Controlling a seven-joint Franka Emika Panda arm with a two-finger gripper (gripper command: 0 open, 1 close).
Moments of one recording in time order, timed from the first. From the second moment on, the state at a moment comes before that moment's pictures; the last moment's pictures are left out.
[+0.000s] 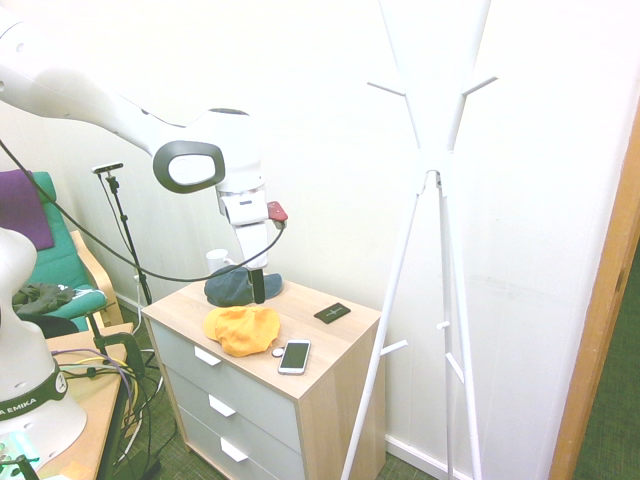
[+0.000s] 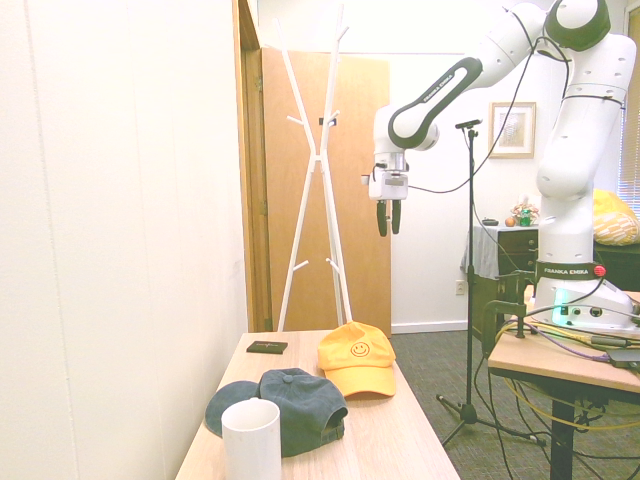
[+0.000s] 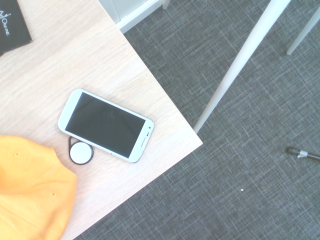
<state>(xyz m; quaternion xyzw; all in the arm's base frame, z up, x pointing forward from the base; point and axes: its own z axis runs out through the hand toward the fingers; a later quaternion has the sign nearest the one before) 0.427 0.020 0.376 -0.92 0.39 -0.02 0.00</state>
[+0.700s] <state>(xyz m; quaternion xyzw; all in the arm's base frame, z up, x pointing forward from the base) 0.470 0.163 0.278 -0.93 0.36 -0.02 -0.03</state>
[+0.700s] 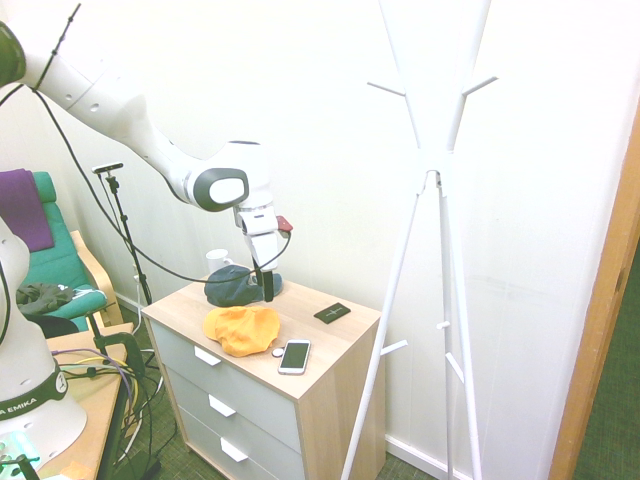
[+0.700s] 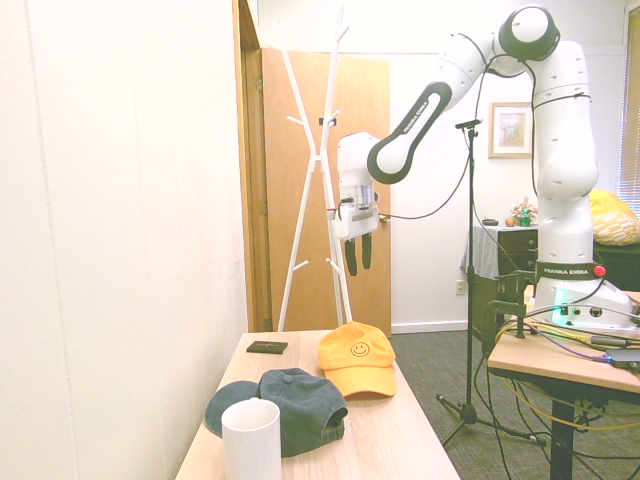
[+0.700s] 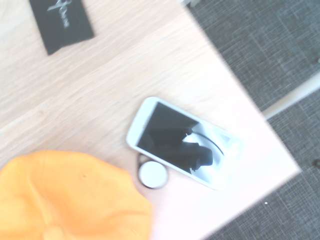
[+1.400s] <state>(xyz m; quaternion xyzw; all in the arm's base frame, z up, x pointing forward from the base) 0.481 0.258 0.200 -0.95 0.31 0.01 -0.06</state>
